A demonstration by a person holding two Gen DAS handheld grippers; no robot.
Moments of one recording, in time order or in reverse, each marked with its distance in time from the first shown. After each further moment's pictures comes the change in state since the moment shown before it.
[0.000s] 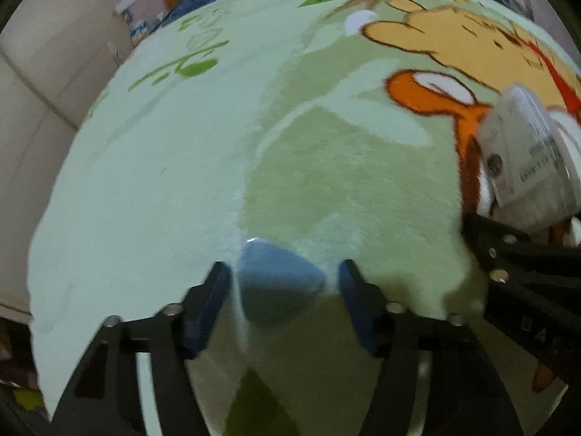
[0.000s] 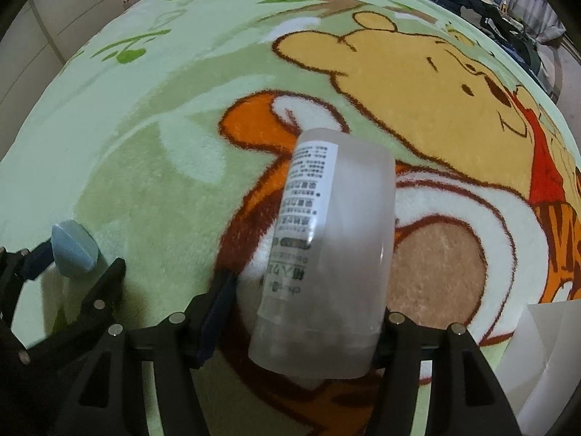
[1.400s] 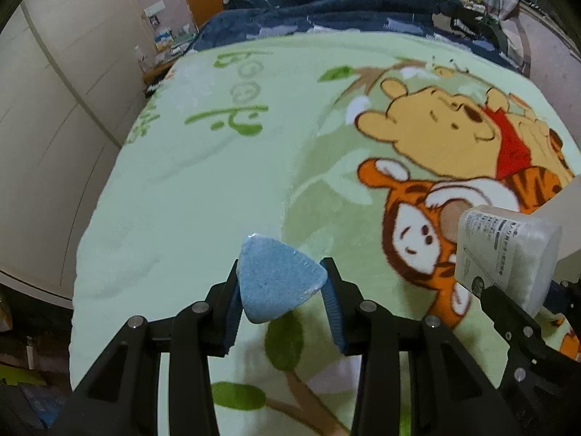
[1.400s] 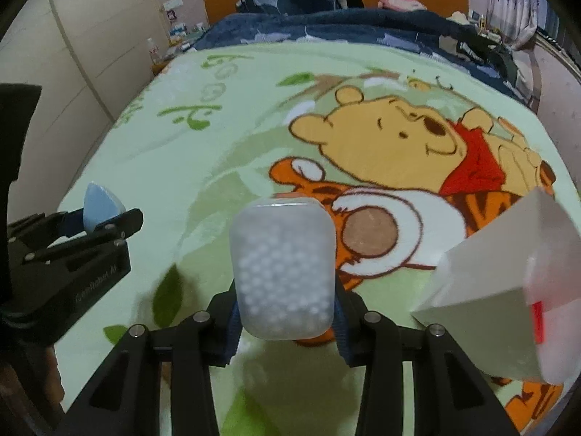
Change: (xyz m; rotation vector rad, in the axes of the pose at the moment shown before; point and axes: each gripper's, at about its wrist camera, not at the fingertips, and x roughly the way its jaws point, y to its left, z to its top) left arm -0.190 0.036 0.006 -0.082 -0.073 -0.036; right arm -0.187 -0.027 -0.057 0.042 -0.193 0.085
